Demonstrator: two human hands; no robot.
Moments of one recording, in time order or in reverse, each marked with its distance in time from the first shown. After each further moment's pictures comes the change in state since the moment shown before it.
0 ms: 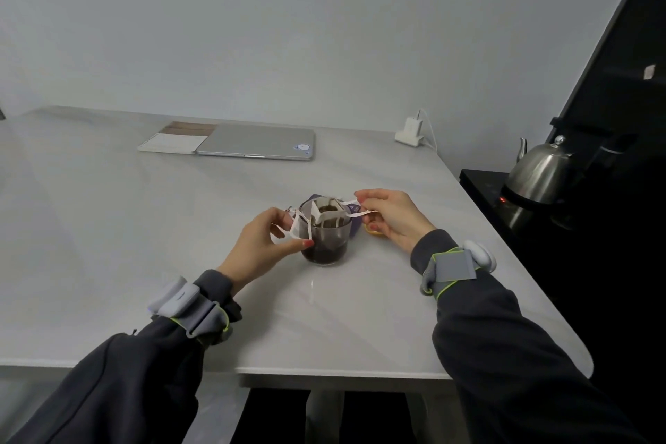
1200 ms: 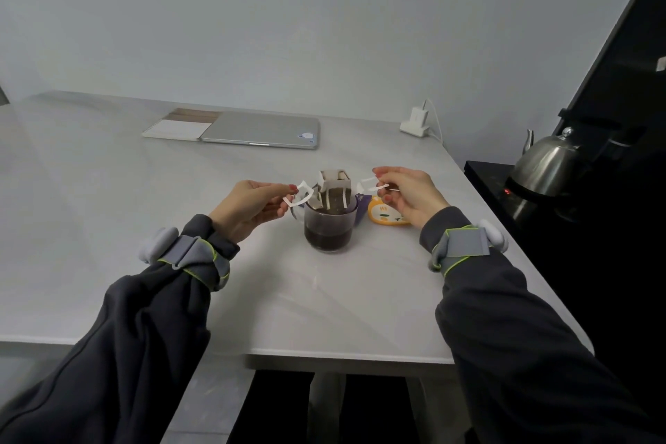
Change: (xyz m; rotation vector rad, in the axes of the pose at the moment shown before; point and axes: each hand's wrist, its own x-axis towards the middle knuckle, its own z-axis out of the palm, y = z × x) left_hand 0.023 0.033 -0.029 -0.627 -0.070 -0.440; right_hand -0.002 -0.018 -0.009 0.141 0.119 -0.022
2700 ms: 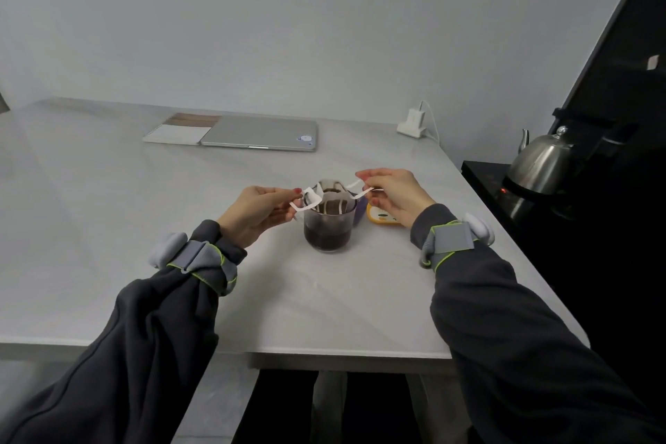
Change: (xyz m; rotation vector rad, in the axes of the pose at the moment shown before) left_hand -0.003 -0.005 0.007 -0.014 -0.046 -0.014; right_hand 0.000 0.004 0.012 -0.132 -0.068 -0.007
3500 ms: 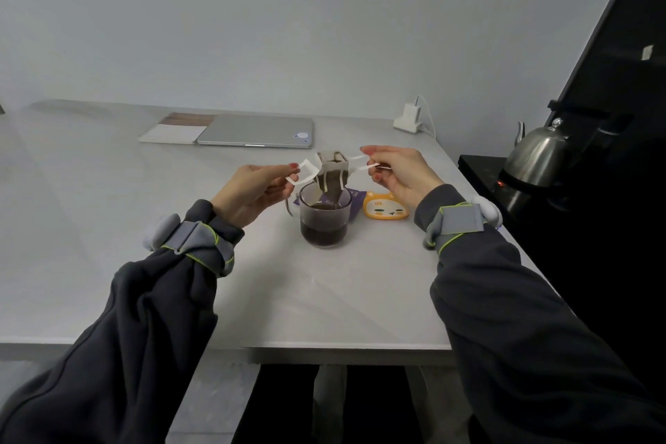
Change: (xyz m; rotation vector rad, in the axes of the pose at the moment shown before) left_hand 0.003 0.026 0.008 -0.108 0.031 0.013; right_hand -0.006 -0.025 -0.008 0.157 -0.014 -0.062
